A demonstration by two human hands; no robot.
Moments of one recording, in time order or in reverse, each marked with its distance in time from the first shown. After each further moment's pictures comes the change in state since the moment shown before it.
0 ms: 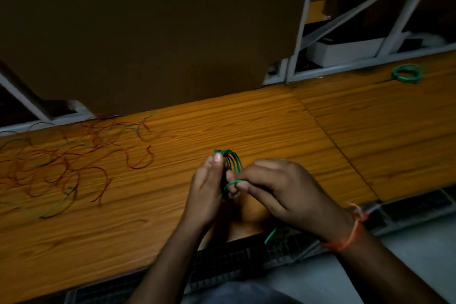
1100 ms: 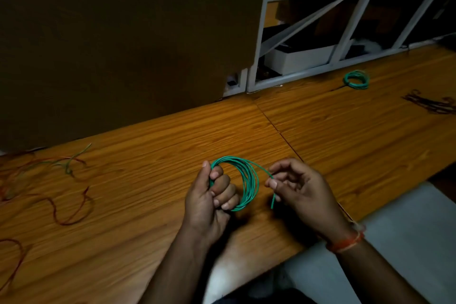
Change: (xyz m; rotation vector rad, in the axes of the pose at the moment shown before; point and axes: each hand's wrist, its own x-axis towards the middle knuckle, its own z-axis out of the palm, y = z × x) left_hand 0.093 -0.034 0.062 -1.061 -0.156 -0.574; right_hand -0.030 0.111 -0.015 0.627 0.480 0.732
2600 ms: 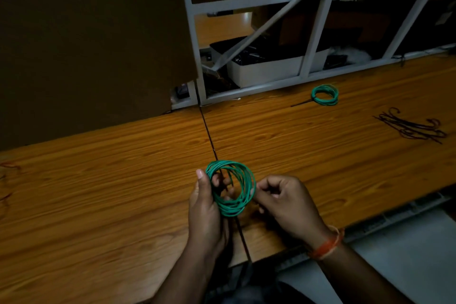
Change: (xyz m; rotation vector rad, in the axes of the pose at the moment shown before) left_hand 0.100 -0.222 0.117 0.304 0.306 0.461; right_hand 0.050 0.039 -0.219 -0.061 -0.118 0.104
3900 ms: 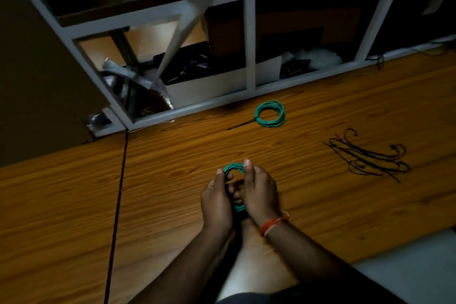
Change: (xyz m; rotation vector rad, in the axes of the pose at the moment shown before) left_hand 0.094 -0.209 0.215 0.326 0.174 -0.106; right_hand 0.155 0.091 -0.200 -0.287 0.312 0.065
